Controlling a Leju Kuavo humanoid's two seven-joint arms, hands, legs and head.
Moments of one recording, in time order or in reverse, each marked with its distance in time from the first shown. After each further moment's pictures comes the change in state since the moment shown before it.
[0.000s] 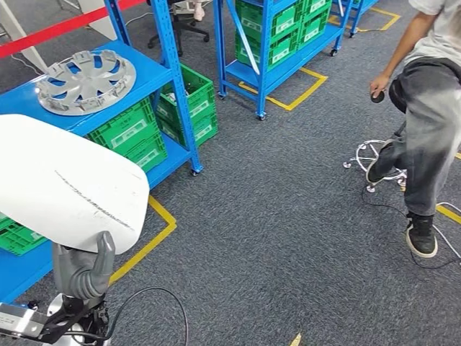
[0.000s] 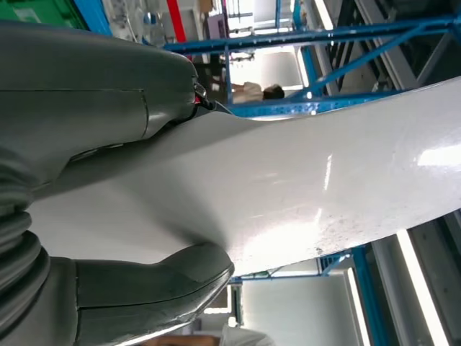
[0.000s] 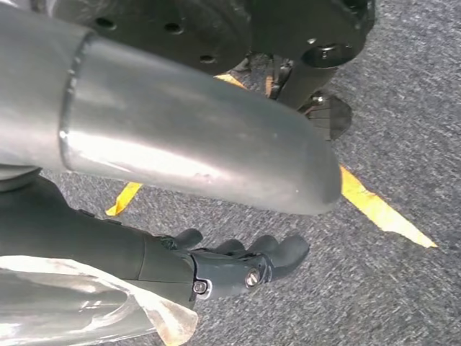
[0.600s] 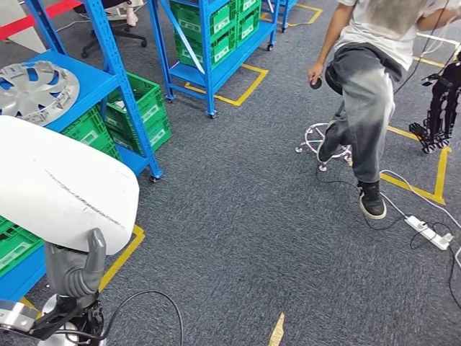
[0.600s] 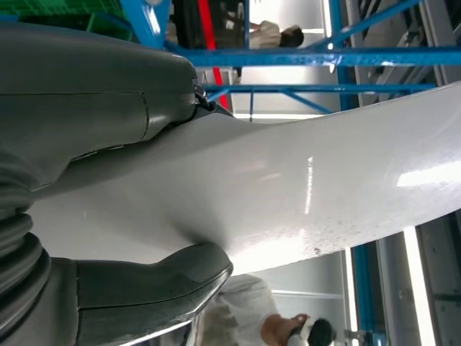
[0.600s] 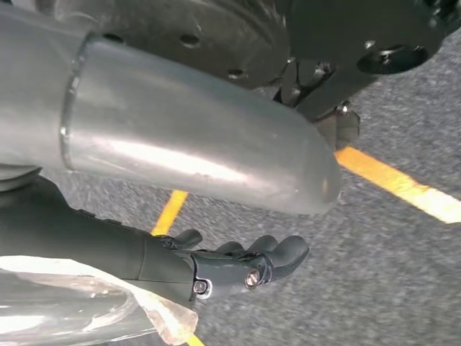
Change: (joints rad) left arm 0.023 0.003 0.040 -0.006 0.031 0.000 0.015; right arm 0.001 0.007 0.004 0.000 0.026 -0.009 0.015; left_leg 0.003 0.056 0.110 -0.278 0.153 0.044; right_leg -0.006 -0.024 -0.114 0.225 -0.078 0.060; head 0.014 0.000
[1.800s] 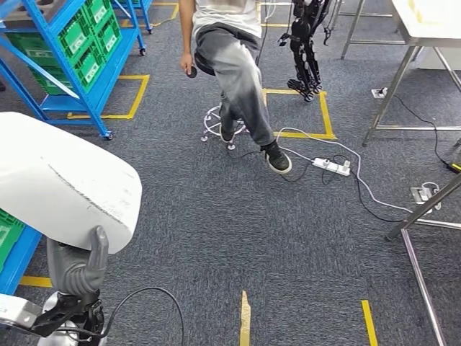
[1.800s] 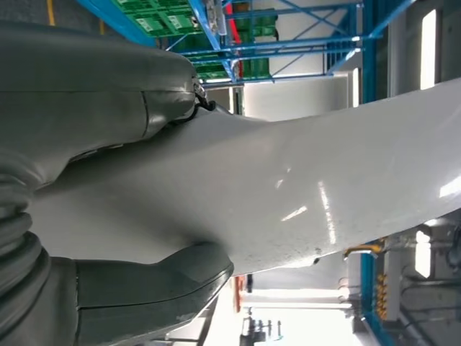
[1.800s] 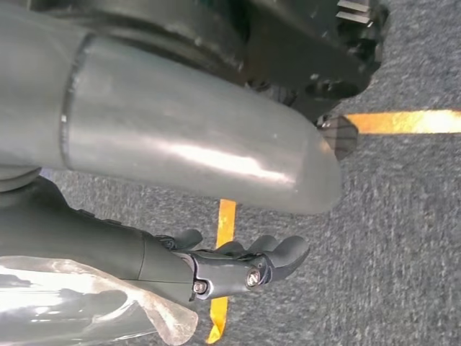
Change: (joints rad) left arm -0.007 -0.016 0.020 -0.001 -0.011 -0.027 0.017; right arm -0.005 0.010 0.000 -0.003 -0.014 0.013 0.008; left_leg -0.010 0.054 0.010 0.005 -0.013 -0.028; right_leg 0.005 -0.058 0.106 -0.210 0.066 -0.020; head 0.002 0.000
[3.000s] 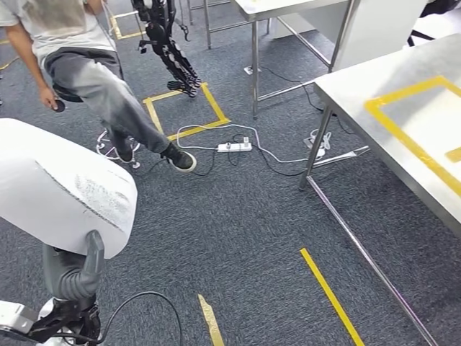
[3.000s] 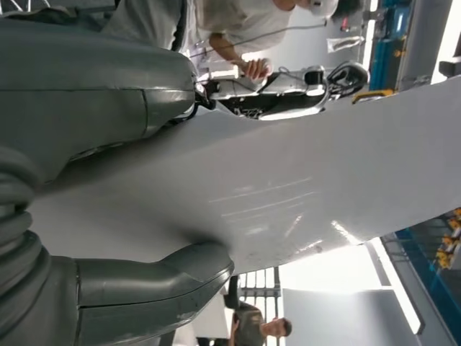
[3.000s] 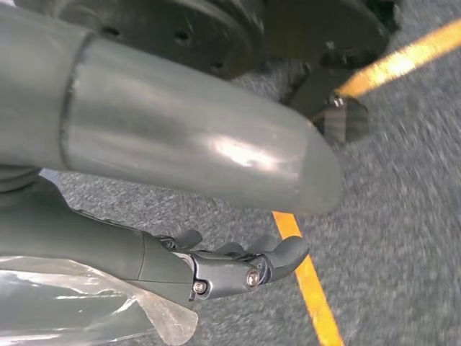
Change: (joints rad) left arm 0.030 0.003 0.017 -0.008 -0.001 0.010 -0.001; right arm 0.001 0.000 0.000 -0.002 0.025 0.001 0.016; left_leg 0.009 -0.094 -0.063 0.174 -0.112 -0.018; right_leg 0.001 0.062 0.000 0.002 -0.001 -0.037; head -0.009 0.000
